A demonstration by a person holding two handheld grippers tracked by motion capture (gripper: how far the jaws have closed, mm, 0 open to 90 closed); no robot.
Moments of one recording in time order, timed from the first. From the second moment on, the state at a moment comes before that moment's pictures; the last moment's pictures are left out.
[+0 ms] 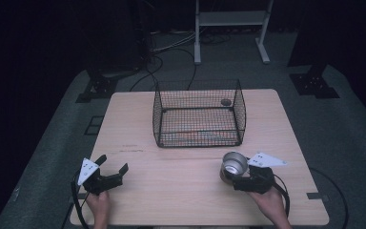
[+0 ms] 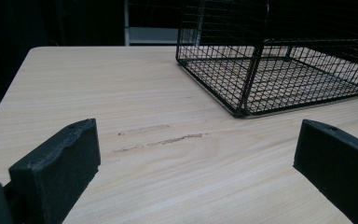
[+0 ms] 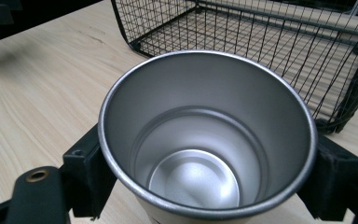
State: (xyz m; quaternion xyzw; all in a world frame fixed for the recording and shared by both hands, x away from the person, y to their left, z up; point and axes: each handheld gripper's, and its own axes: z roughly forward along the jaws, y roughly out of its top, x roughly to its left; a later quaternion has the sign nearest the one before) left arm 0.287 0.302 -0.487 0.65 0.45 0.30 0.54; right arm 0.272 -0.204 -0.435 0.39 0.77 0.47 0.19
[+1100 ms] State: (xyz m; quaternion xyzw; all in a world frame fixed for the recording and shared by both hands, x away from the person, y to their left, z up) left arm 0.286 0.303 -0.487 0.65 0.45 0.30 0.54; right arm 0.310 -0.188 -0.352 0.36 0.78 0.46 0.22
